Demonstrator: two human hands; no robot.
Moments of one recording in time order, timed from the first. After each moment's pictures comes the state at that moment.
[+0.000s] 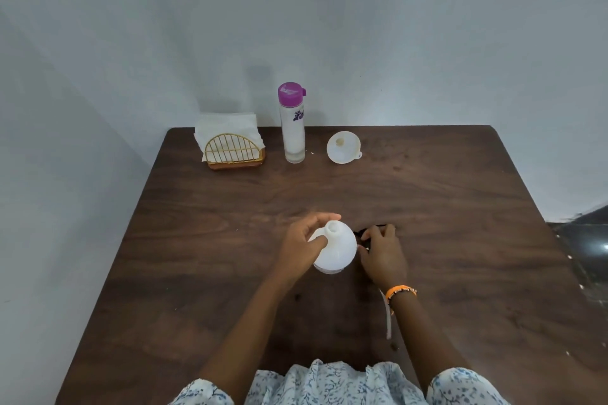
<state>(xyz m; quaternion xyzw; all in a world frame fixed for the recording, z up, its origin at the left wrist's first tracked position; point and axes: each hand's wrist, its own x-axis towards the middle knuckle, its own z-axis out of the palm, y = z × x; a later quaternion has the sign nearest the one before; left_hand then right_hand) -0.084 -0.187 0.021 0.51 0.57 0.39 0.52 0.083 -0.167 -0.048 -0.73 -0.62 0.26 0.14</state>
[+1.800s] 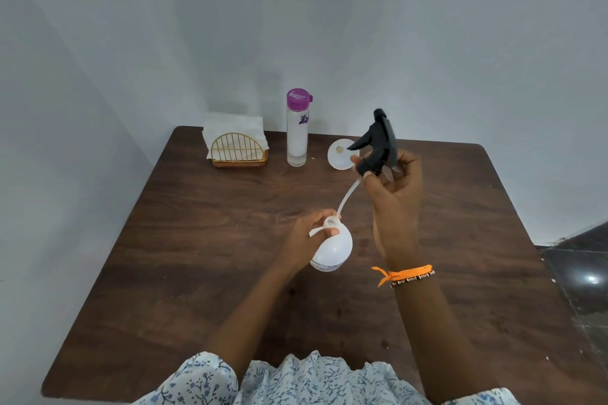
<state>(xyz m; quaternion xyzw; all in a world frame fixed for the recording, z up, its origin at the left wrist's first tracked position) -0.084 -0.178 -0.011 0.56 0.53 0.40 0.49 0.041 -0.174 0.120 -0.39 -0.40 0.50 0.66</state>
